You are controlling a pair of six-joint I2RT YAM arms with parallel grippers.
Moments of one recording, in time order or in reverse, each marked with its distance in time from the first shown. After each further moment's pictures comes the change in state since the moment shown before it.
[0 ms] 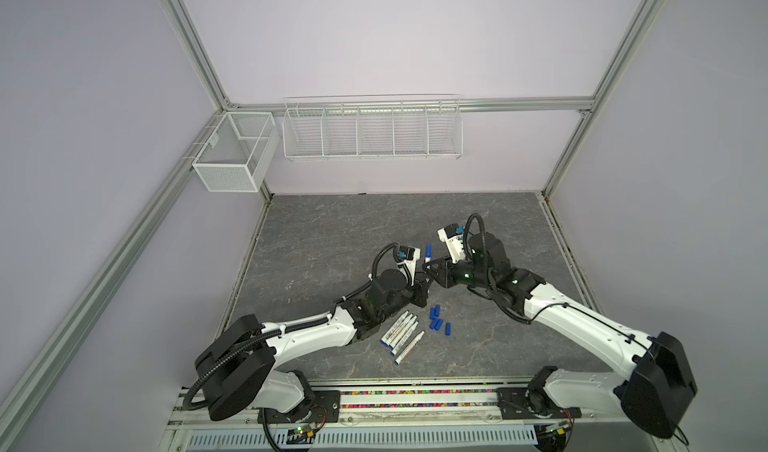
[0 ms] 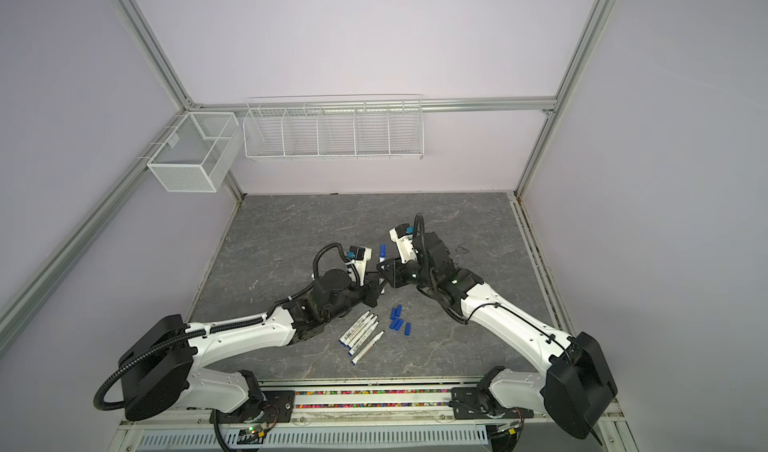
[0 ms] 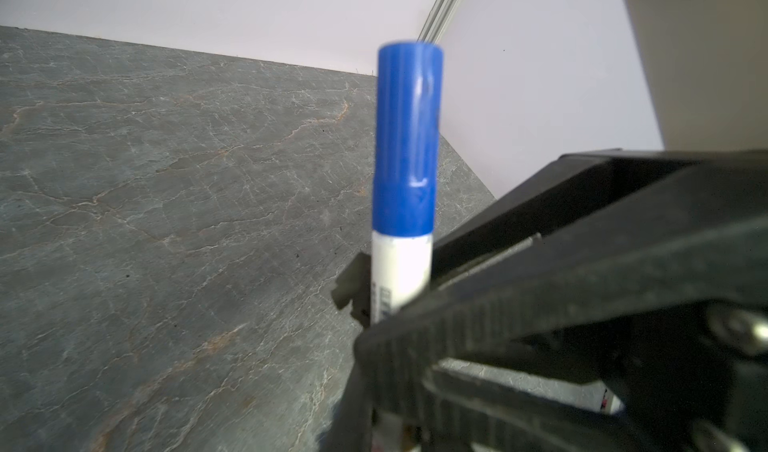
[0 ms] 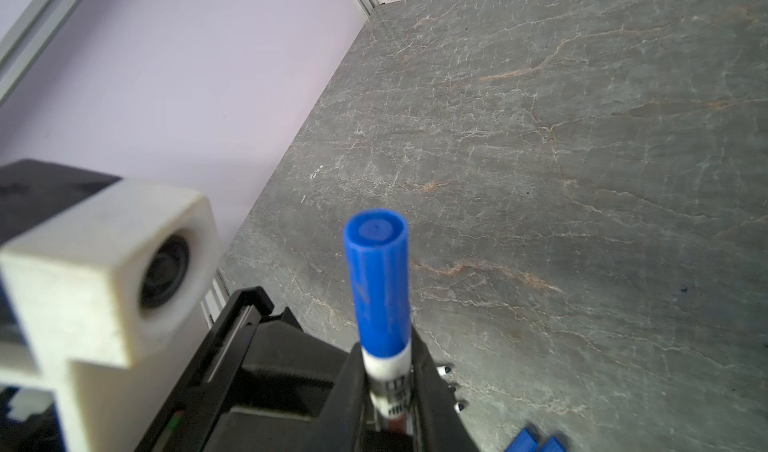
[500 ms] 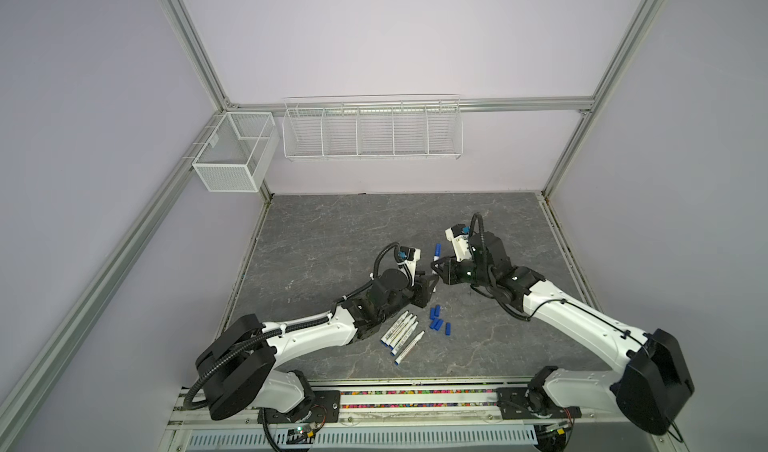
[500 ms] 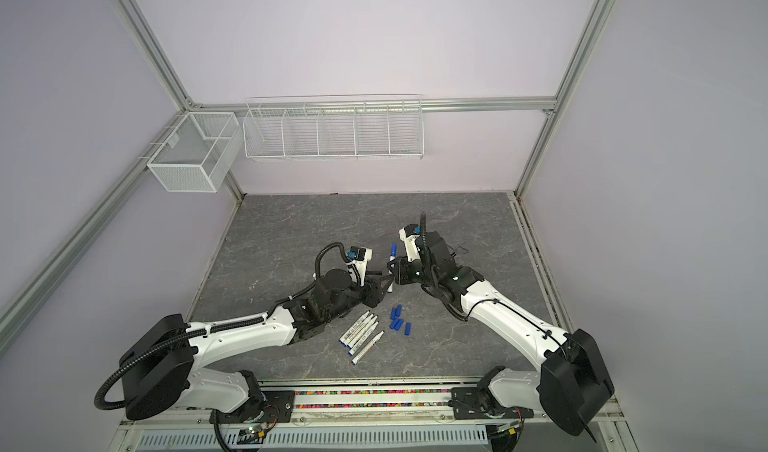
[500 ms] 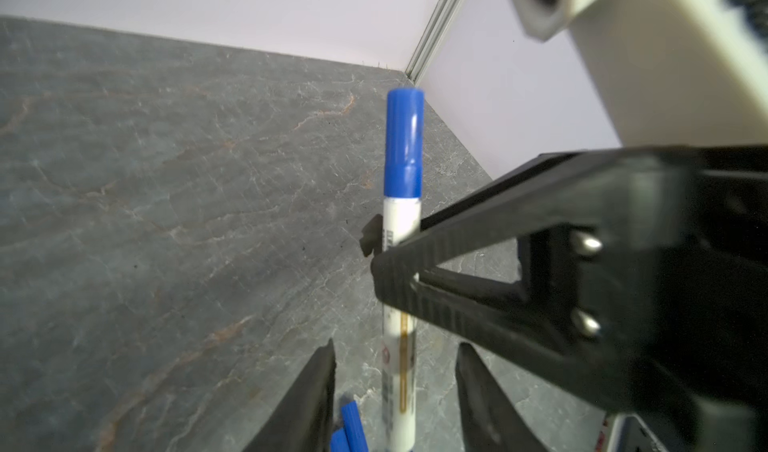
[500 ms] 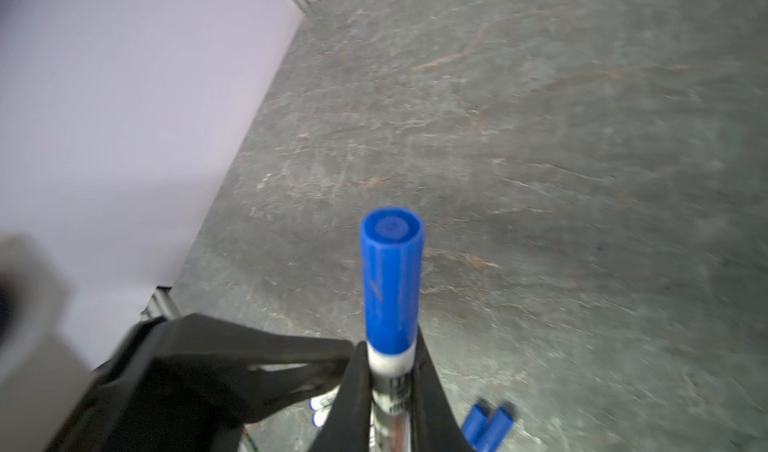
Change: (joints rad) left arm 0.000 0.011 0.015 -0.040 -0.008 0.005; right arm -0.079 0.036 0.000 -0.101 0.114 0.034
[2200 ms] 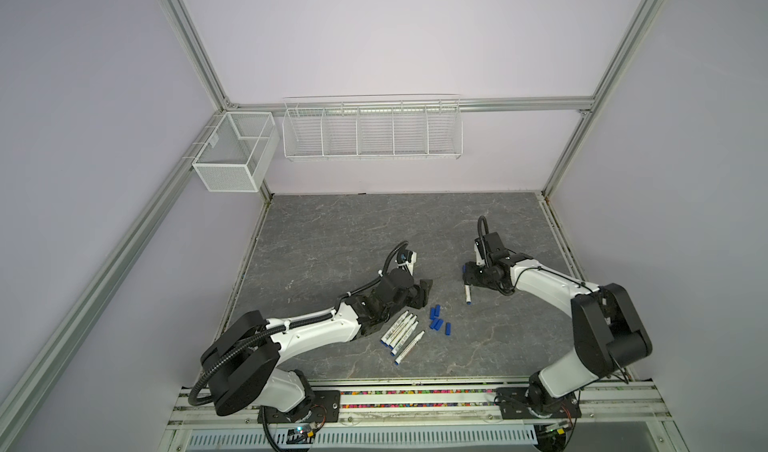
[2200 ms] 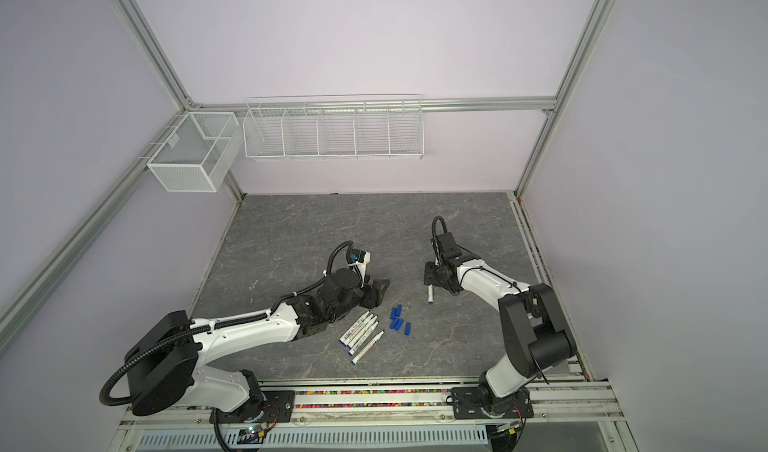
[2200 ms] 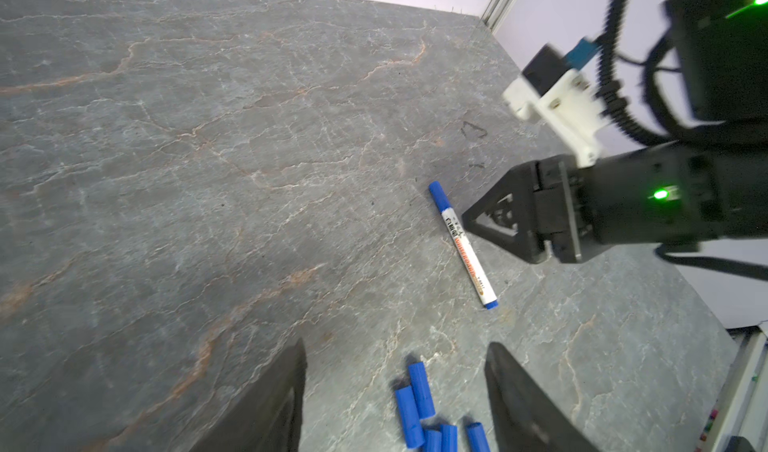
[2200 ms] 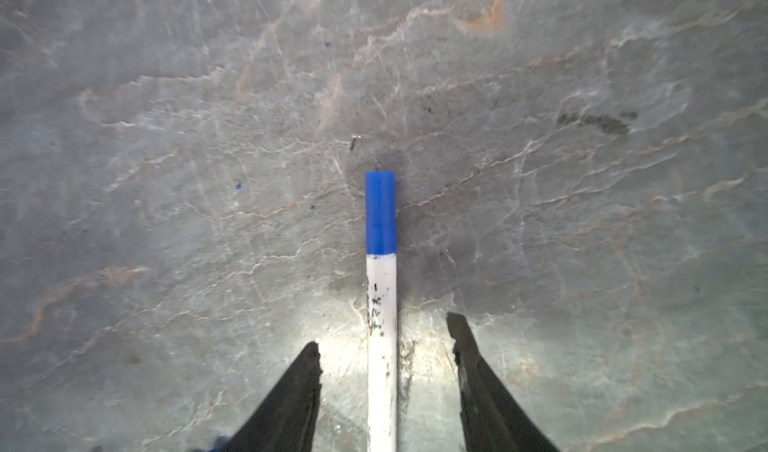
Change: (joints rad) left arm 0.000 0.012 0.037 -0.239 -0.126 -0.019; right arm -0.232 0.241 0.005 -0.179 0.208 -0.065
